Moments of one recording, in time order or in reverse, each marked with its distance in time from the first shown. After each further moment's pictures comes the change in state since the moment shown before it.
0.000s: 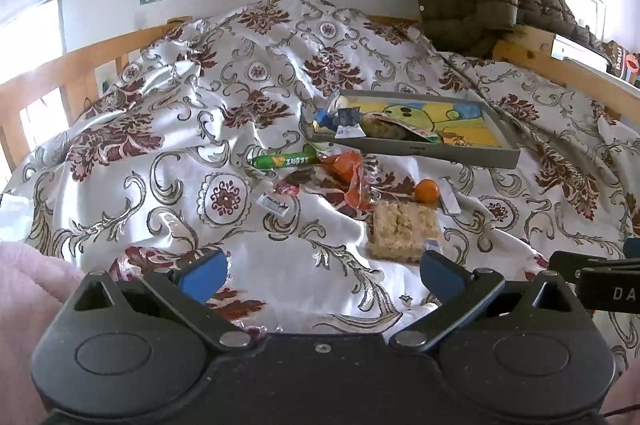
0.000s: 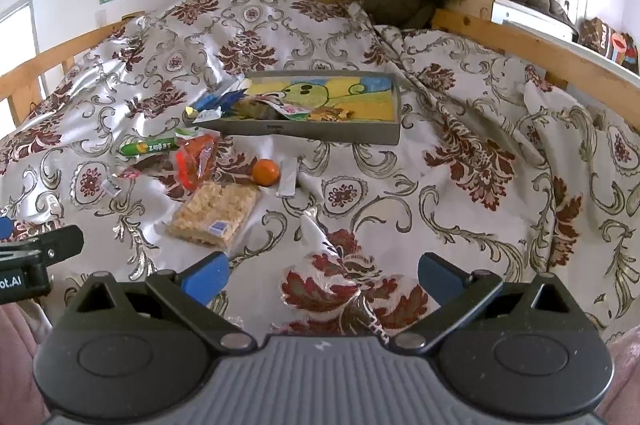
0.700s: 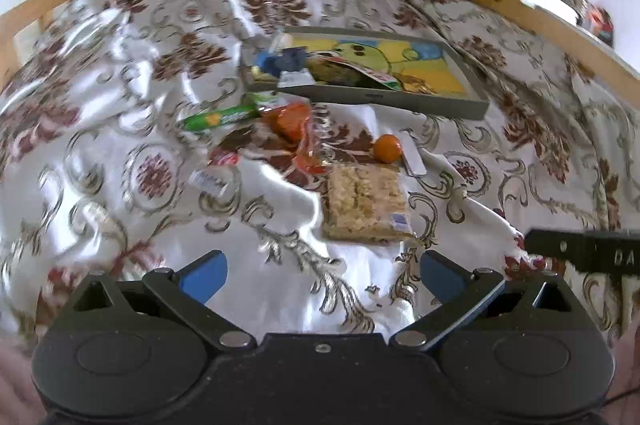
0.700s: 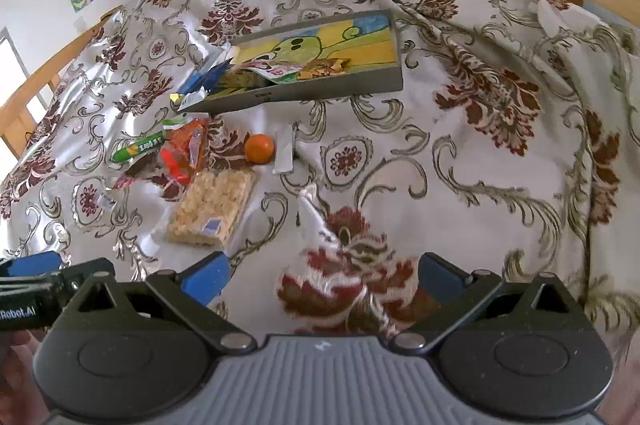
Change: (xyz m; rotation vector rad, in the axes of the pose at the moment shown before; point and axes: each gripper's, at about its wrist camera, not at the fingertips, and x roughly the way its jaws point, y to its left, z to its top) left arm 0.062 -0.007 0.032 0.076 0.222 -0.187; right arm 0.048 -0.035 0.025 0.158 0.181 0.112
